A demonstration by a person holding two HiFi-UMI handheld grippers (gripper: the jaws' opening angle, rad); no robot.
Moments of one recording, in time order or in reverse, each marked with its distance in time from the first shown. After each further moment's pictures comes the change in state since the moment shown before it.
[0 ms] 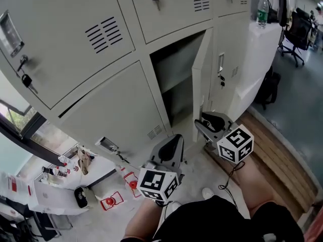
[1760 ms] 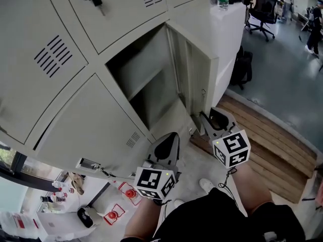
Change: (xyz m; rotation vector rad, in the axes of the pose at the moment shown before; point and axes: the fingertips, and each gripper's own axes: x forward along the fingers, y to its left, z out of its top) left arm 0.042 -0.042 -0.024 -0.027 0.063 -0.216; right arm -0.090 -0.062 -0.022 0.024 0.022 -0.544
